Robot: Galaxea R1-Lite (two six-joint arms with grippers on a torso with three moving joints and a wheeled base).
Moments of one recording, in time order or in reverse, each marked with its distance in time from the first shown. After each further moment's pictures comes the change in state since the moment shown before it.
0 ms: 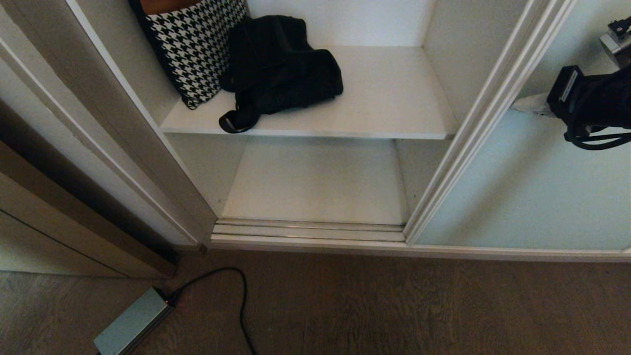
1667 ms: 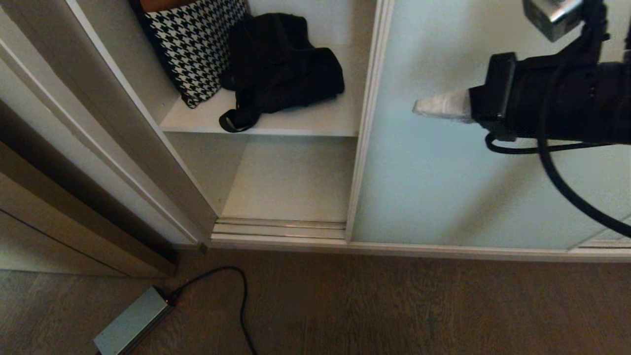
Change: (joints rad) left arm 0.000 0.000 0.000 0.000 0.000 0.000; right arm 0.630 -0.199 0.128 -0.009 -0.152 -0.113
